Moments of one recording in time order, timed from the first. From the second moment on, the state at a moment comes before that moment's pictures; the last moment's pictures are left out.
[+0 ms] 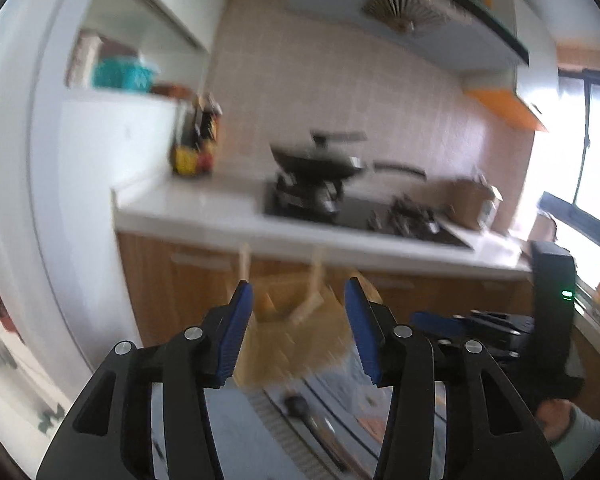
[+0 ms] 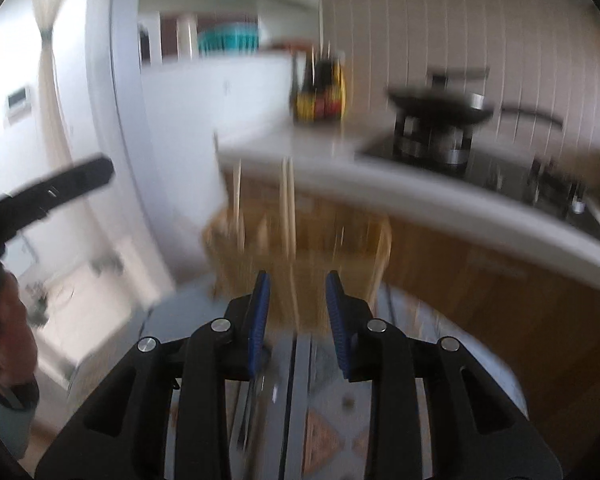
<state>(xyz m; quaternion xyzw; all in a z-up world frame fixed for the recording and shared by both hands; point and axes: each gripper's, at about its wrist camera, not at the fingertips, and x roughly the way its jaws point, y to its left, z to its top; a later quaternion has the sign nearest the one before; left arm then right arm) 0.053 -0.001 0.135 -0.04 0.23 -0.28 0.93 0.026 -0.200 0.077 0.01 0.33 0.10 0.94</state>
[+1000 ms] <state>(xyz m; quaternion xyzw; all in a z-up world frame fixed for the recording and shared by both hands) 0.111 -0.062 -0.054 -0.03 0.48 -0.22 0.85 -0.035 -0.149 -0.075 -0.03 0.45 0.10 0.89</state>
